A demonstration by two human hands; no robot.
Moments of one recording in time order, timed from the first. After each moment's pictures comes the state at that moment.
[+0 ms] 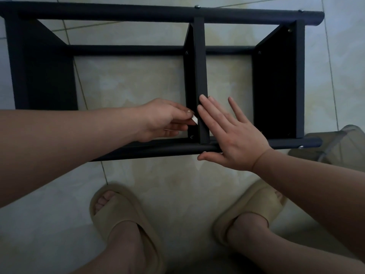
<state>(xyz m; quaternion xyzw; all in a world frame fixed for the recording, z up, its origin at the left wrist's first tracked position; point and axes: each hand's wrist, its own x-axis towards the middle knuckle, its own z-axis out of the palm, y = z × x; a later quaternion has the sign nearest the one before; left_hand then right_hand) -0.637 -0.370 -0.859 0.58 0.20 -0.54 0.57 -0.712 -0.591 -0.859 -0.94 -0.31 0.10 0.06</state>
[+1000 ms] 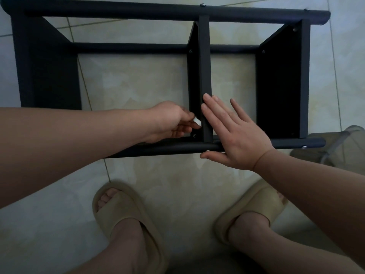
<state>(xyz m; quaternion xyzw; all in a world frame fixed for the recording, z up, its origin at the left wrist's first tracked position) -0.643 -0.380 -0.855 0.59 0.22 -0.54 0.56 -0.713 -0.590 -0.857 -0.94 -0.30 0.12 0.08</state>
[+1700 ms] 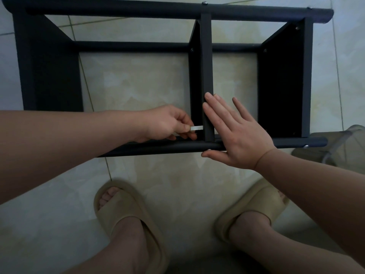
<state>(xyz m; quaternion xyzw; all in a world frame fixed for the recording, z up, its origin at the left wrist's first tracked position) -0.646 -0.359 -0.852 0.67 0.01 -0.57 0.46 -0.713 -0.591 -0.860 -0.94 -0.30 0.11 0.07</state>
